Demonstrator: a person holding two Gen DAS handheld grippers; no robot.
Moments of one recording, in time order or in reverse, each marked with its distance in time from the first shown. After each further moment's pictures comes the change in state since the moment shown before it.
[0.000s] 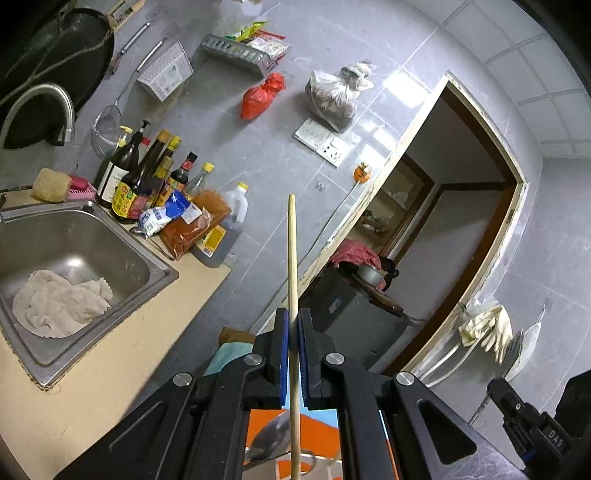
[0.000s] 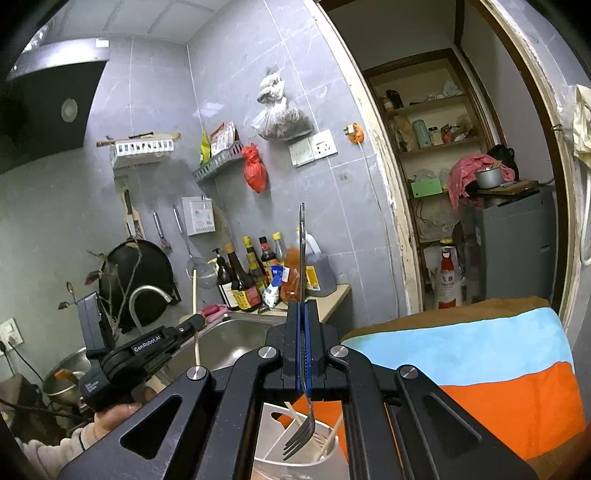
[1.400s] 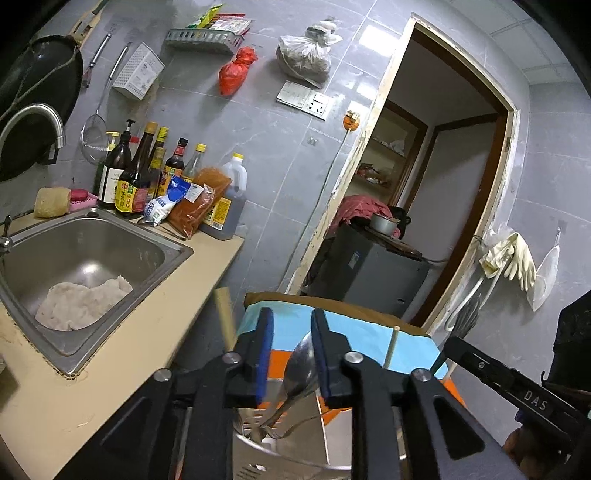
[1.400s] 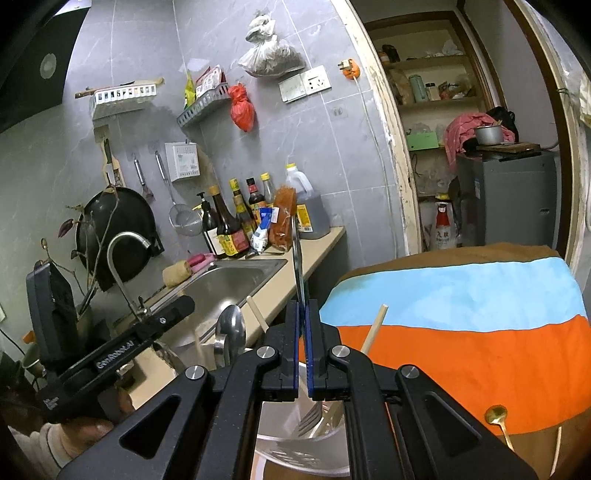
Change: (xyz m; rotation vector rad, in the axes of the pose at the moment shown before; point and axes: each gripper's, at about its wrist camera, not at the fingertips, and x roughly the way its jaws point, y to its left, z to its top) left arm -0.014 -0.006 -0.040 0.196 0.109 0.069; right arm 0.052 0.002 -0.058 0.008 0.182 -0.040
